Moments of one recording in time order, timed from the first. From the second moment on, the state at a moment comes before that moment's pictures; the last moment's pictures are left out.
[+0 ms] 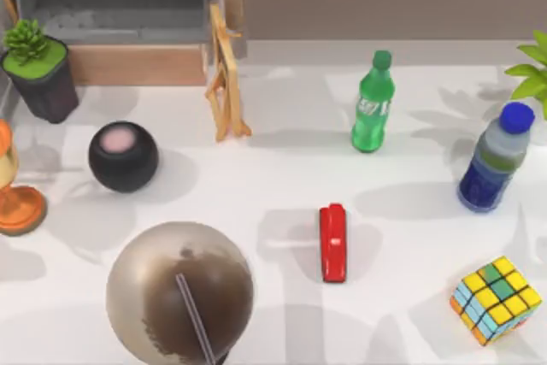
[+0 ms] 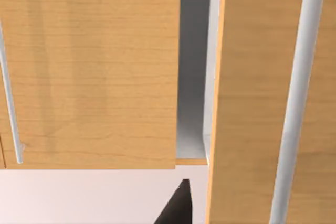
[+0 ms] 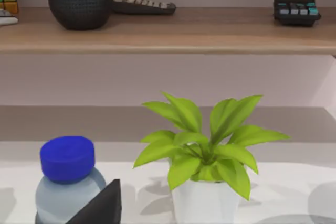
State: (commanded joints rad) left arm 0.68 2.04 0.49 1.50 0.72 1.60; right arm 0.00 0.00 0.00 0.00 0.00 0.00
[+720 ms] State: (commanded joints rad) left arm 0.69 2.03 0.48 1.51 0.73 1.60; right arm 0.00 0.00 0.00 0.00 0.00 0.00
